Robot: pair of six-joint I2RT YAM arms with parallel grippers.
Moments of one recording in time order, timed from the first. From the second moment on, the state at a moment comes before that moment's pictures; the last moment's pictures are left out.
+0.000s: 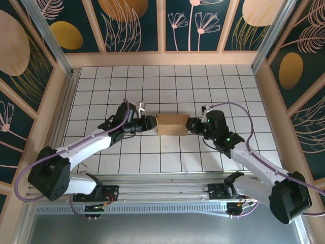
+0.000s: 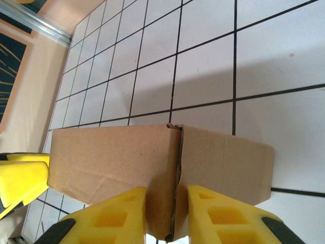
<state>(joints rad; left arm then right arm) -0.60 1.32 0.74 -0.03 0.35 -0.78 0.56 1.00 0.55 -0.09 -0.17 0.74</state>
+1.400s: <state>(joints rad) -0.65 1.67 0.80 0.11 0.19 -0.77 0.47 1.40 0.53 0.11 -0.16 0.91</state>
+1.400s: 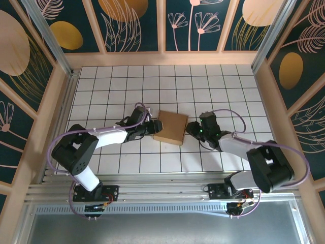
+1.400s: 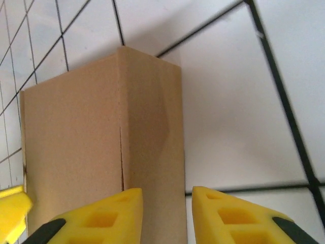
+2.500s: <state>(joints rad) -0.59 1.05 0.73 0.01 -0.49 -0.50 0.11 1.00 0.62 0.22 0.13 0.48</state>
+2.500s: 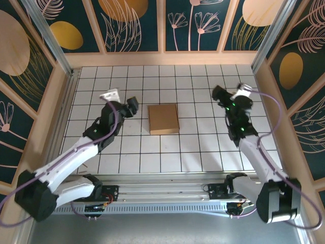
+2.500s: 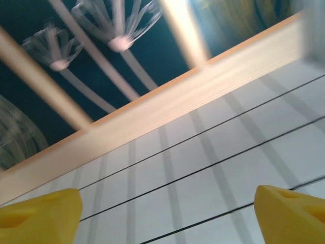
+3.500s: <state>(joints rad) -0.19 1.29 0.16 0.99 -0.52 -0.02 -0.03 1.57 0.19 1.23 0.00 0.15</state>
